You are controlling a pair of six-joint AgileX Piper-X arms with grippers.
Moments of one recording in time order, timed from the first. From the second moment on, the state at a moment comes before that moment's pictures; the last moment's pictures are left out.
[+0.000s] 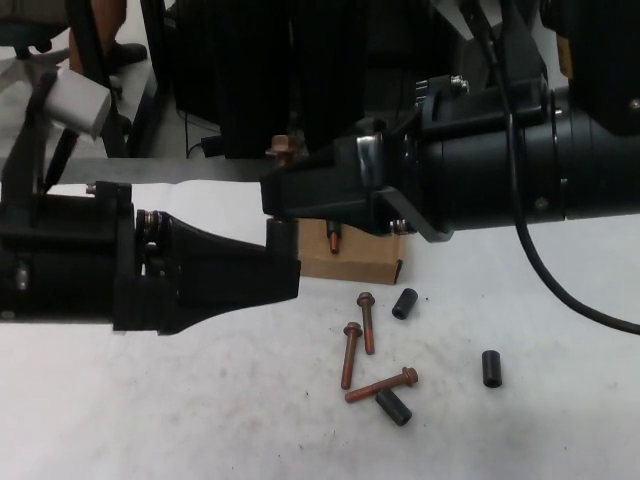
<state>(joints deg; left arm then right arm) -22.2 54.0 -37.7 12.0 55.2 -15.3 43.9 69.7 -60.0 19.4 -25.6 26.6</state>
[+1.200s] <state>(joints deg) -22.0 82.0 -46.2 -3.4 37.4 -13.3 32.8 61.2 -59.9 51.0 -20.0 10.1</state>
